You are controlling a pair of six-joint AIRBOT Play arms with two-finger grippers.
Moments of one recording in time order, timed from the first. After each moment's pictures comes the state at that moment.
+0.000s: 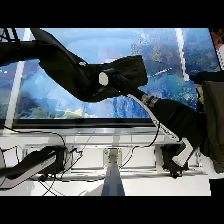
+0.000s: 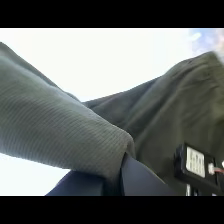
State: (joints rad) left arm 0.02 -1.13 1.31 0.98 -1.00 -1.16; right arm 0.77 -1.84 1.67 -1.13 0.97 1.51
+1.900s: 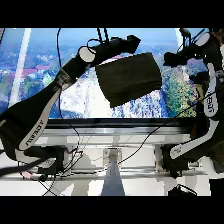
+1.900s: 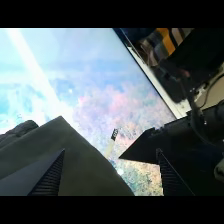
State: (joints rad) left arm -0.60 -1.60 1.52 0.48 -0.35 -1.03; right arm -0.20 -1.81 1.67 -1.02 1.31 1.25
